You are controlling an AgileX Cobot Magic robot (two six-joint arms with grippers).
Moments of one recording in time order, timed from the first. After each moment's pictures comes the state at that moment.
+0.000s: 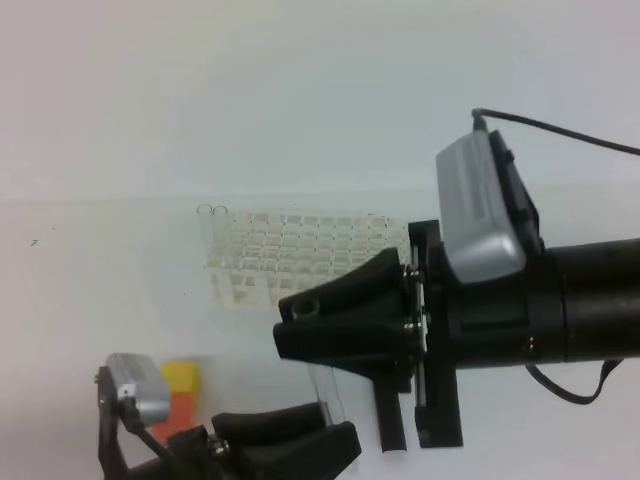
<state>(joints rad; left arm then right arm) -0.74 1.18 -0.18 0.64 -1.00 -0.90 0.63 1.41 -0.92 1.66 0.80 -1.79</state>
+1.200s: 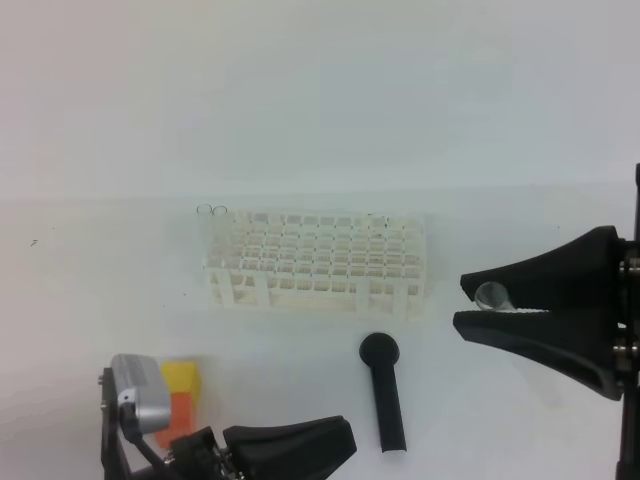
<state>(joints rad) -0.74 1.18 -0.18 0.66 -1.05 -0.96 0.64 1.00 -0.92 0.88 0.58 -1.30</state>
